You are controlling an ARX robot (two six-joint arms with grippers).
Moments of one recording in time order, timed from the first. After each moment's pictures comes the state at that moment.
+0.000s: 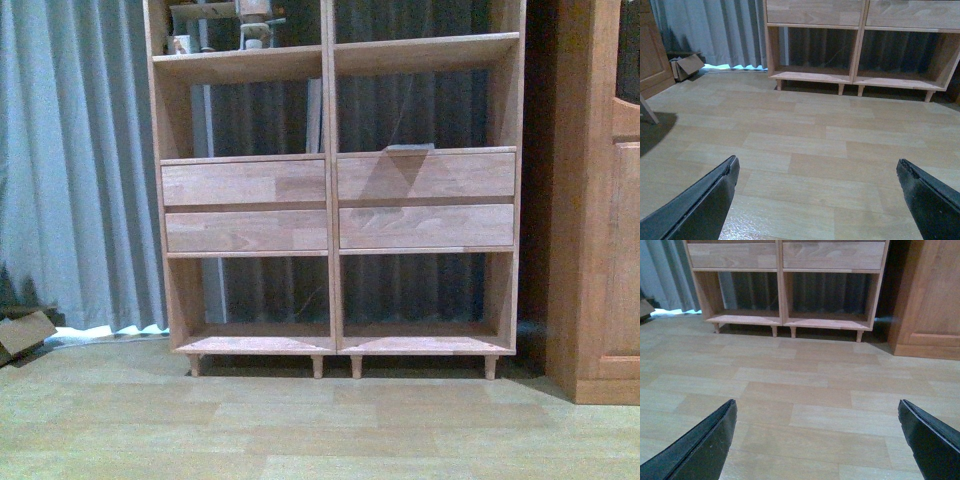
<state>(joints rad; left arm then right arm) 0.00 0.00 0.01 0.00 0.00 0.00 0.00 0.00 0.01 0.00 0.00 0.00</state>
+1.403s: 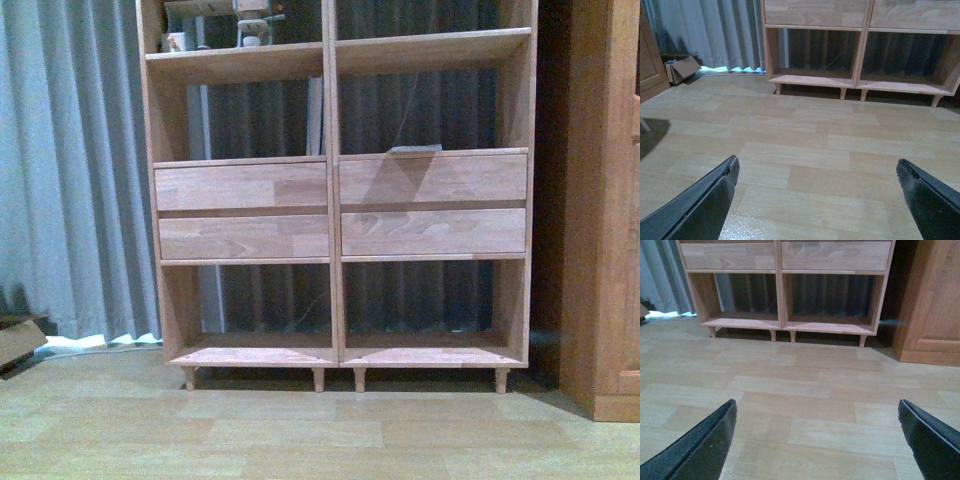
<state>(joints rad) 0.00 0.00 0.01 0.00 0.00 0.00 0.00 0.00 0.01 0.00 0.00 0.00</state>
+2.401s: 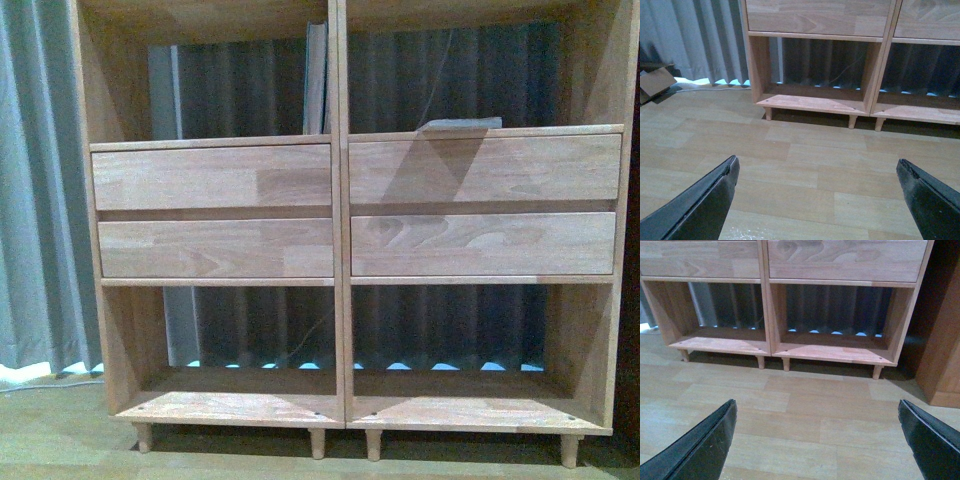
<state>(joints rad) 0.00 0.00 0.01 0.00 0.00 0.00 0.00 0.00 0.01 0.00 0.00 0.00</state>
